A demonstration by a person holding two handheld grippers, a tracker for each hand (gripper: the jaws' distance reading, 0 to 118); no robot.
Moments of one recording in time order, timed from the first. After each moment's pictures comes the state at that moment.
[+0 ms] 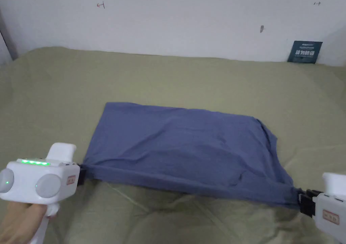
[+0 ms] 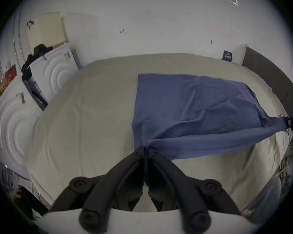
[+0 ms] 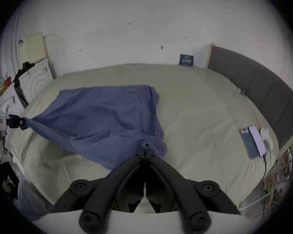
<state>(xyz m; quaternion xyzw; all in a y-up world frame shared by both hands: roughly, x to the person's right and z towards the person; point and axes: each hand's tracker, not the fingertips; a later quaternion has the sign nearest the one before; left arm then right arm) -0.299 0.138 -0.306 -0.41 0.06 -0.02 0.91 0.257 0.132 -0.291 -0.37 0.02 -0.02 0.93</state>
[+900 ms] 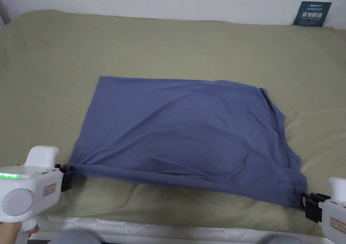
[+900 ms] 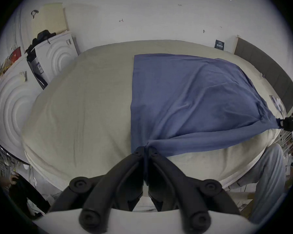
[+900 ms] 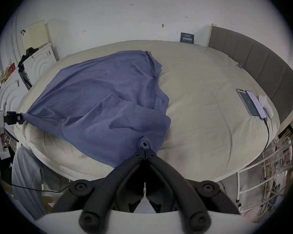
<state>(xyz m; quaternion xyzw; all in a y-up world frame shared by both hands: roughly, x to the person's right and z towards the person) -0.310 0.120 -0.234 -0.43 0.04 0.01 0.90 0.263 0.098 -0.229 -0.41 0.03 -0.01 0.91</state>
